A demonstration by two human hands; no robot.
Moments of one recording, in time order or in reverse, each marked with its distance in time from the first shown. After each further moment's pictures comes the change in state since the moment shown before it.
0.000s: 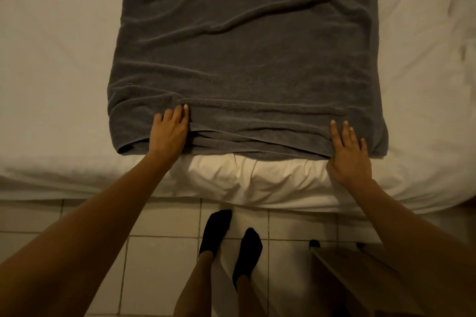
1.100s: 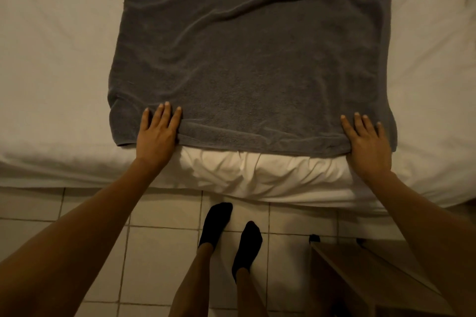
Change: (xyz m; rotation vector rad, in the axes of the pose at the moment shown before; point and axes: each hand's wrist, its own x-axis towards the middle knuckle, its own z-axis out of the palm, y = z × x) left_hand -0.029 -0.022 0.047 -0.188 0.101 -0.030; right_hand 0.014 0.029 -0.002 -0.156 0.102 -0.152
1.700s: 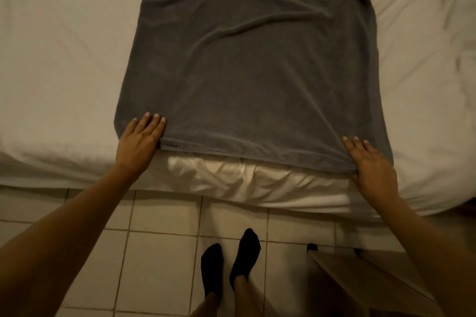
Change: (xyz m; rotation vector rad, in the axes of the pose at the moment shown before) left_hand -0.027 -0.042 -0.020 0.002 -0.013 0.023; right_hand -0.046 0.009 -0.018 0.081 -0.030 -0.020
